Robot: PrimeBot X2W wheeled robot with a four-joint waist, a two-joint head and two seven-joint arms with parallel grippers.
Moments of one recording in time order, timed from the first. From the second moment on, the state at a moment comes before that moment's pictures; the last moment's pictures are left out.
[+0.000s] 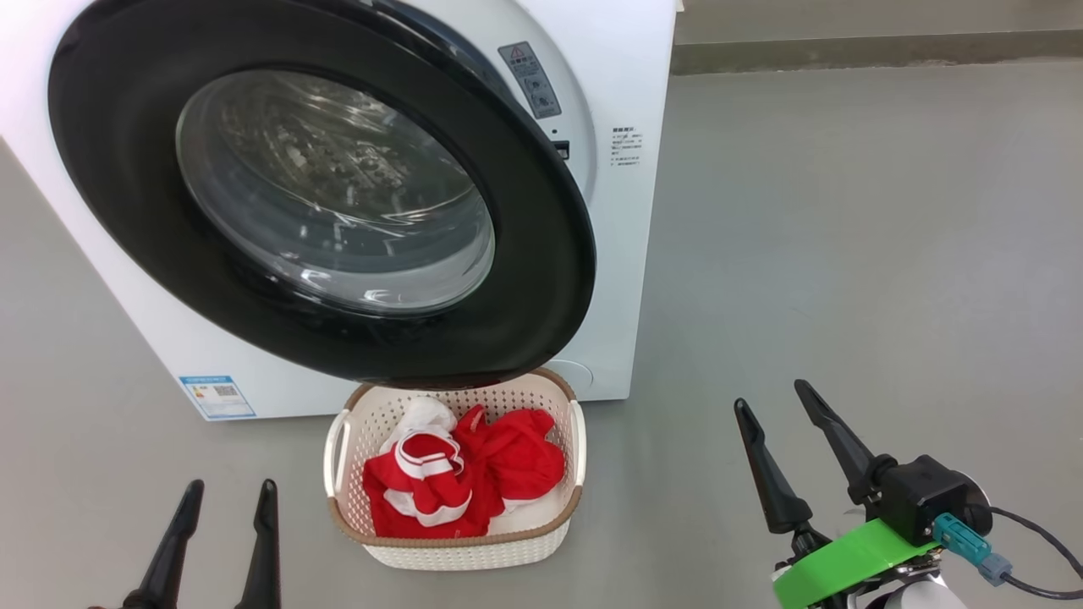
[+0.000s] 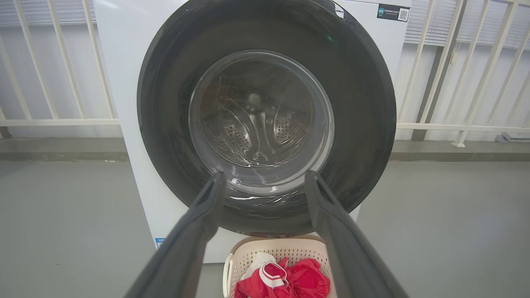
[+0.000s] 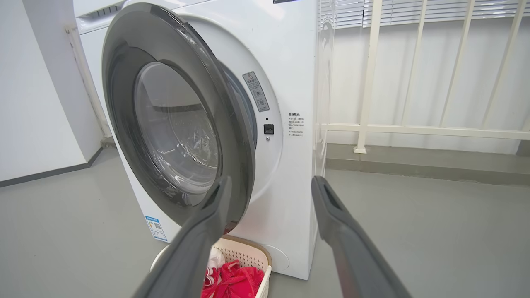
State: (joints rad) left arm 0.10 0.13 0.04 0.02 -0.24 -0.06 -0.25; right arm -0.07 -0.05 0.14 0.21 0.25 0.12 -0.26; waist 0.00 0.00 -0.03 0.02
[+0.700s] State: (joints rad) left arm 0.10 0.08 0.03 0.01 -0.21 -0.09 -0.25; right arm -0.26 -0.05 0.31 0.47 0.25 0.12 -0.26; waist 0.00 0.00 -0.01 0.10
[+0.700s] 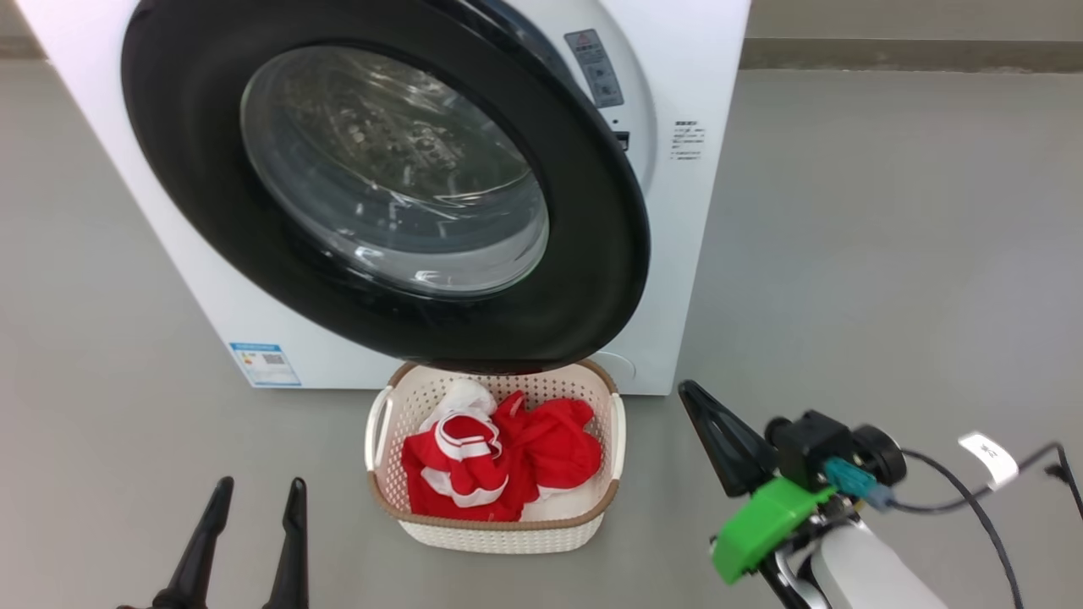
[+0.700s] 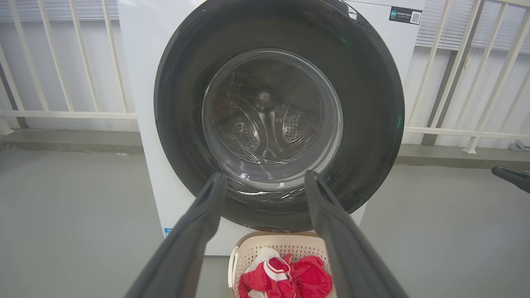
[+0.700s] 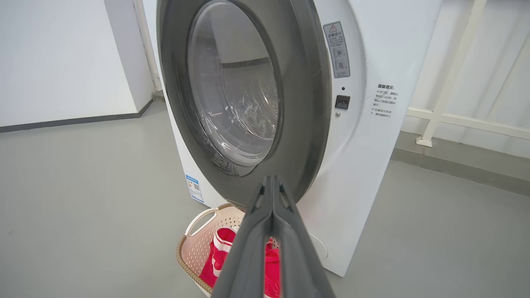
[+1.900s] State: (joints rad) left arm -0.05 0.05 -0.05 0.03 -0.21 -0.12 -0.25; right arm -0.85 -0.11 0.38 0.83 0.31 0.12 -0.26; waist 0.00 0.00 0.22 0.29
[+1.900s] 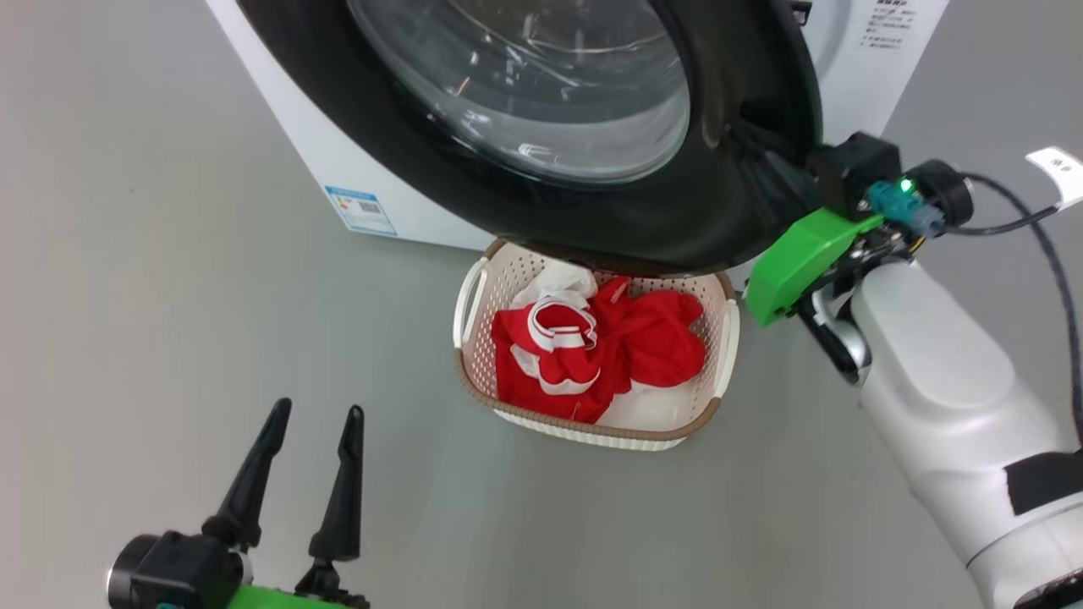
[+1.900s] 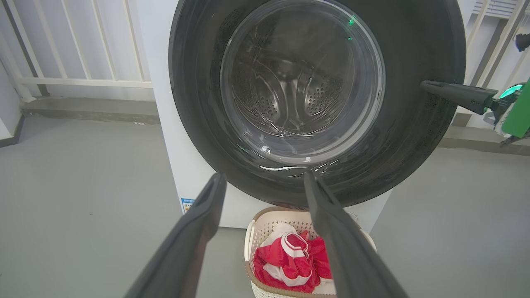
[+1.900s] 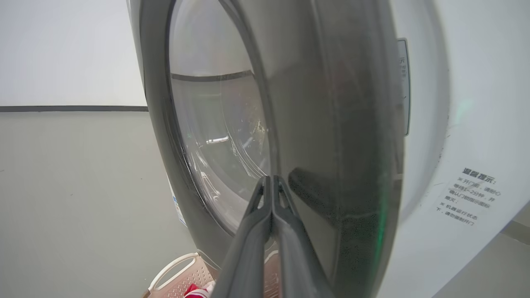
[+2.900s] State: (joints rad) left arm -0.15 0.04 -0.07 0.07 -0.23 -0.12 -0.25; right arm -1.18 -0.19 0.33 1.05 0.34 0.14 -0.26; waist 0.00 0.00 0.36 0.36
